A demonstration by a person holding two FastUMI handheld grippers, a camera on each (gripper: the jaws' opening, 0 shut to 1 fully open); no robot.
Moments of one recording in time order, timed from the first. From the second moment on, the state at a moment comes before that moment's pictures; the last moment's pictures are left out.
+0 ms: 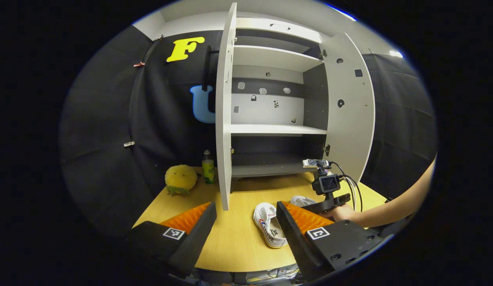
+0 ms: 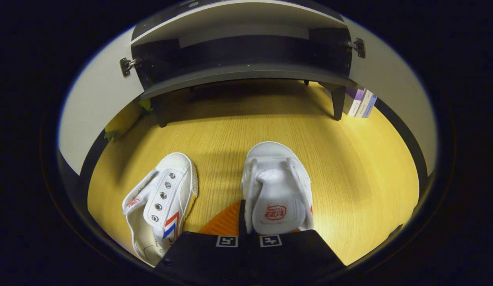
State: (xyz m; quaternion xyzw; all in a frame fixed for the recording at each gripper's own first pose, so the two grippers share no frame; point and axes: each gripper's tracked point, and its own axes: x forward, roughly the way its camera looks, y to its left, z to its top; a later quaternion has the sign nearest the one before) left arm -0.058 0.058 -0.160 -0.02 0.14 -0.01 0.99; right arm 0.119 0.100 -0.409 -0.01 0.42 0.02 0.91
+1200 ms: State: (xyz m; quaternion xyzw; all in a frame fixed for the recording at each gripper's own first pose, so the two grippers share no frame) left arm -0.041 -0.031 -0.085 0.05 0.11 0.12 0.99; right arm 0.016 0.074 -0.193 -0.03 0.29 0.21 0.93
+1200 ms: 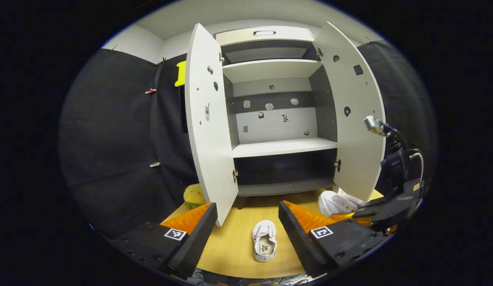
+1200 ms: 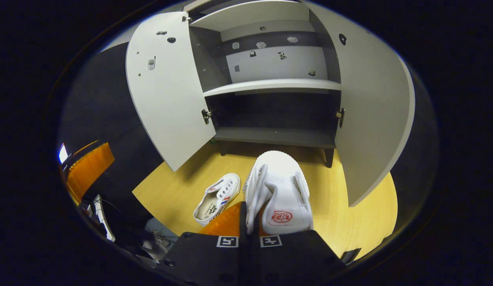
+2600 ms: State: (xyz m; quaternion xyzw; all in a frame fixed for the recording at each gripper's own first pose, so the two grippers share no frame) left arm 0.061 0.002 -0.084 -0.01 0.06 -0.09 0.99; right arm 0.257 0.135 0.033 -0.06 0.09 0.07 0.99
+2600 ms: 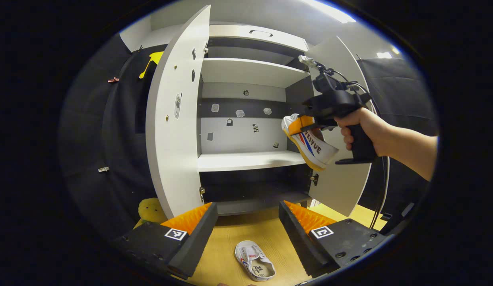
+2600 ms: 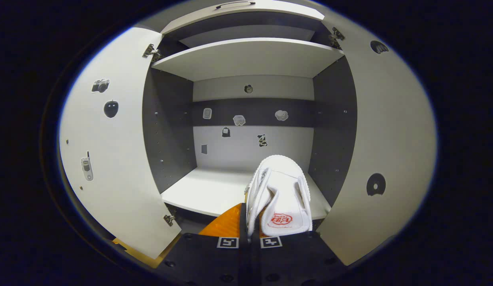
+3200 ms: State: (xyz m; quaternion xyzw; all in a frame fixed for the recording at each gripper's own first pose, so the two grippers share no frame) left arm 0.049 0.041 -0.083 -0.03 0.05 -0.04 1.00; right arm 0.384 0.140 0.007 -0.13 0.16 0.07 0.98
